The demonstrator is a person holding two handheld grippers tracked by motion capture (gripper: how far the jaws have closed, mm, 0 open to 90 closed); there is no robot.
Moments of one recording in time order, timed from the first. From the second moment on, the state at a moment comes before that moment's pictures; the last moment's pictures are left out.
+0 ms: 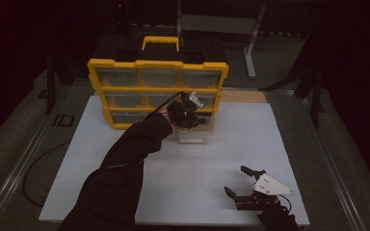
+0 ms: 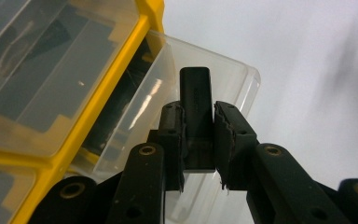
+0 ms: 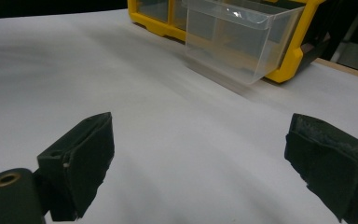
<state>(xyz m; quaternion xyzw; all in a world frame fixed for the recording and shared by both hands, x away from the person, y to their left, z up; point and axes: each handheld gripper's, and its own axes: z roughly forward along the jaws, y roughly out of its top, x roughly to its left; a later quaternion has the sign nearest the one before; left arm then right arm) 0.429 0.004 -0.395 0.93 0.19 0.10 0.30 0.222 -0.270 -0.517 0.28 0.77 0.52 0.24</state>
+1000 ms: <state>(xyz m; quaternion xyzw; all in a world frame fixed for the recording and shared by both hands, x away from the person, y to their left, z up) 0.413 0.021 -0.379 0.92 0.20 0.10 0.32 0.222 -0.270 -0.517 0.28 0.77 0.52 0.24</state>
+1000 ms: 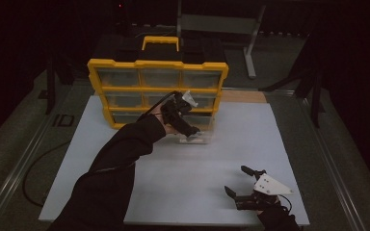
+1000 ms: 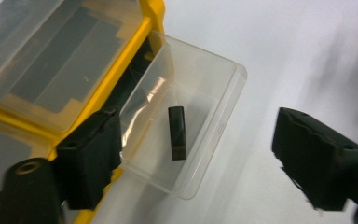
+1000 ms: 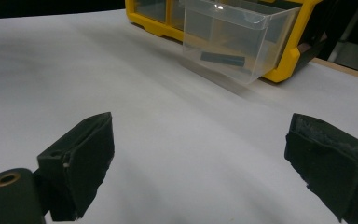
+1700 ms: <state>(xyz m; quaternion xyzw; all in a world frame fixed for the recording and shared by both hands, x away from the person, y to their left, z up) 0.400 0.040 -0.382 0.92 0.18 0.07 0.33 0.222 -0.270 -0.517 0.28 0.77 0.52 0.24</state>
